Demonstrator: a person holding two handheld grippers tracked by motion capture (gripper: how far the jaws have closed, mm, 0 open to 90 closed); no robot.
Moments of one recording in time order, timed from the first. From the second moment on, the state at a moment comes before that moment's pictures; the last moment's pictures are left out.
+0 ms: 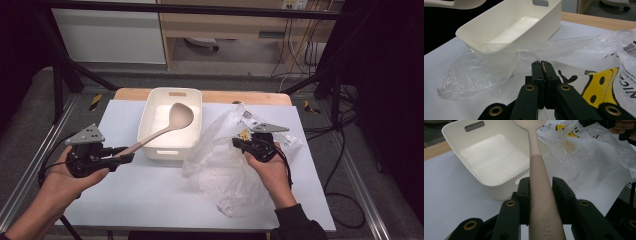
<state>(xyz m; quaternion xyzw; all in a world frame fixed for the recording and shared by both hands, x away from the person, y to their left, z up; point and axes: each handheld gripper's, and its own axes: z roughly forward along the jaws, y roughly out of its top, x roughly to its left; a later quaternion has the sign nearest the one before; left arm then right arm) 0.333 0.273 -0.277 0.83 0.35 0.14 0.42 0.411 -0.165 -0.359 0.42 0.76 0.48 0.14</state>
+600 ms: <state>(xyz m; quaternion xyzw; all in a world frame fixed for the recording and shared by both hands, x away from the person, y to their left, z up) 0.315 0.253 -0.279 0.85 0.31 0.11 0.42 0.413 -0.168 -0.358 0.42 0.75 0.49 0.14</state>
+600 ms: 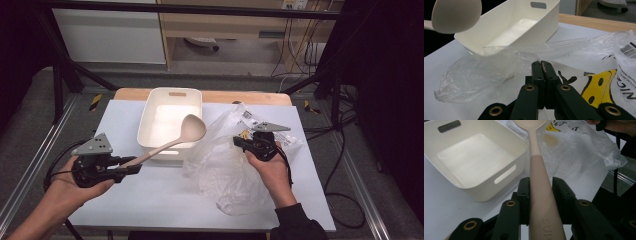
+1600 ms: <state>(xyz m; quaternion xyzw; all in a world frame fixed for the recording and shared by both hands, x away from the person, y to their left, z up) 0.308 0.224 -0.292 0.87 0.27 0.08 0.41 0.416 -0.170 -0.359 0.43 0.75 0.49 0.14</state>
